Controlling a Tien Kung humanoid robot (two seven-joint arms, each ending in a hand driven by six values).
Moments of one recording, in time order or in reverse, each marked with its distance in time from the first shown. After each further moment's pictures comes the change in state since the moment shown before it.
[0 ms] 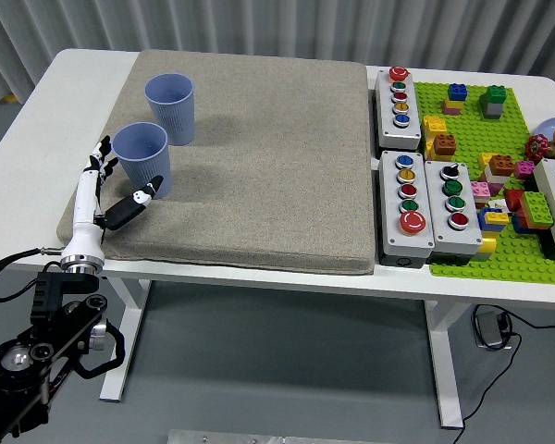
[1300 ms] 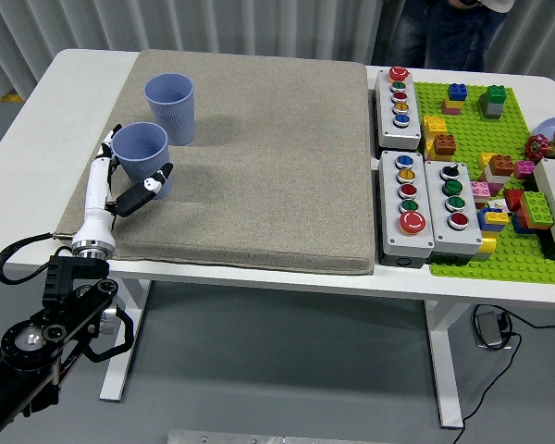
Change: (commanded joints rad) left arm -0.083 -0.014 0.040 0.071 -0.016 -0.003 0.008; right arm 0.009 -0.002 0.013 0.000 -0.012 0.007 -0.002
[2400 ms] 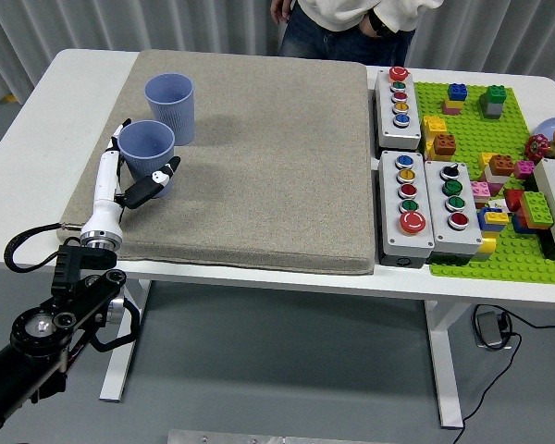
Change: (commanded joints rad) left arm -0.059 -0.017 0.025 0.063 -0.004 -0.005 0.010; right arm 0.010 -0.002 -0.003 -0.003 0.006 0.002 0.008
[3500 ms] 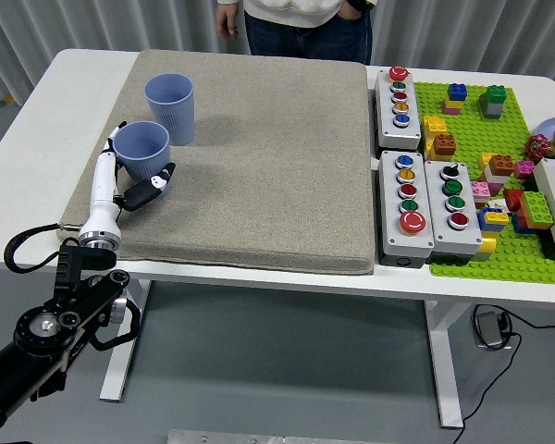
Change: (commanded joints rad) left arm -0.011 -0.003 0.018 0.017 0.045 0.081 0.043; right arm 0.000 -0.001 0.001 0.000 -0.002 0.001 -0.001
